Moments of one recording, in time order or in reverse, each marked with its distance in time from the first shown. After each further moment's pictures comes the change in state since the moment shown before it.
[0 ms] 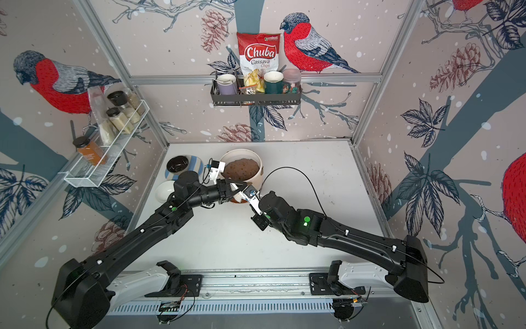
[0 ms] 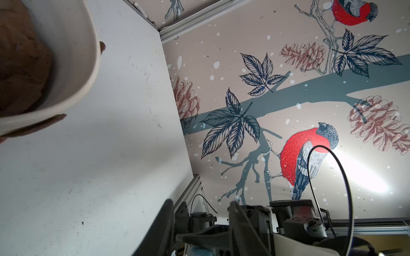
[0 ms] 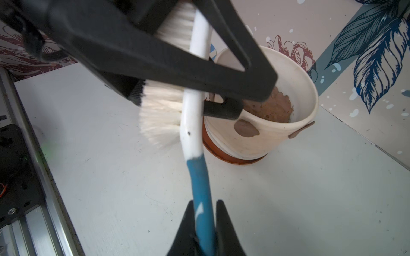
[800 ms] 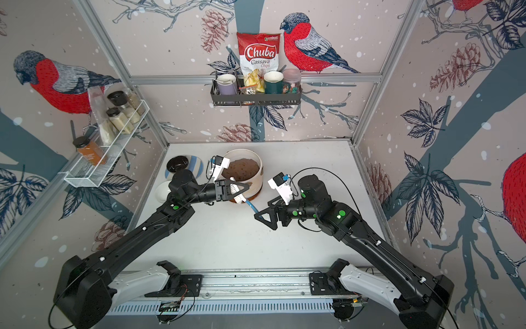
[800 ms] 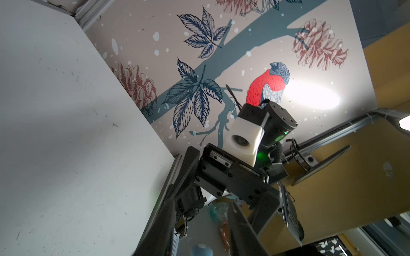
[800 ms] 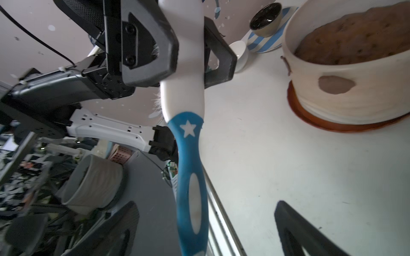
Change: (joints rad) left arm 0.005 -0.005 0.006 0.216 0.298 0.137; right arm -0.405 -0.185 -0.026 -0.098 -1.020 0.377
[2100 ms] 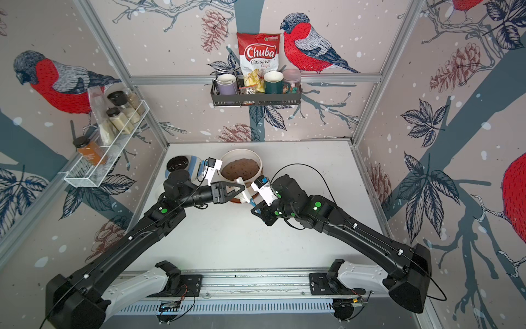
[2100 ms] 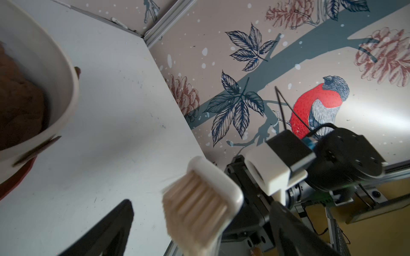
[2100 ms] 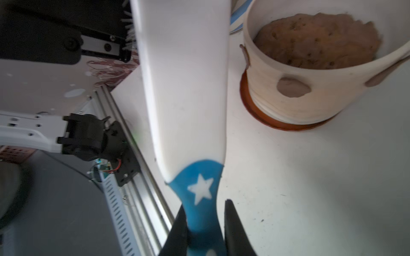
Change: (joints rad) left arm 0.020 -0.053 0.047 -0.389 -0.239 0.147; right arm 0.224 0.209 0.147 -0.142 0.634 -0.213
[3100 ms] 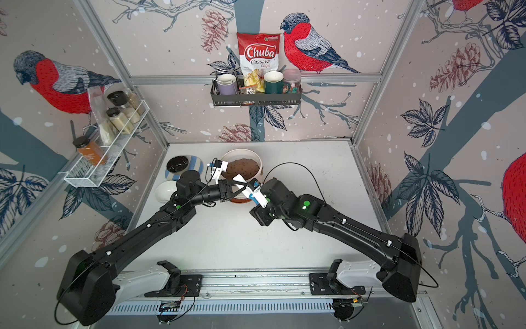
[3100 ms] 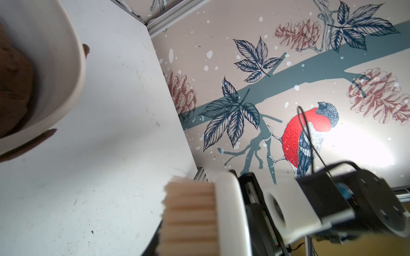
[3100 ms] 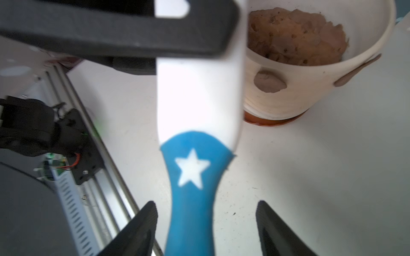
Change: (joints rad) left arm 0.005 0.115 -0.078 0.294 0.058 -0.193; right arm -0.081 -0.008 -0.046 0.015 -0.132 0.002
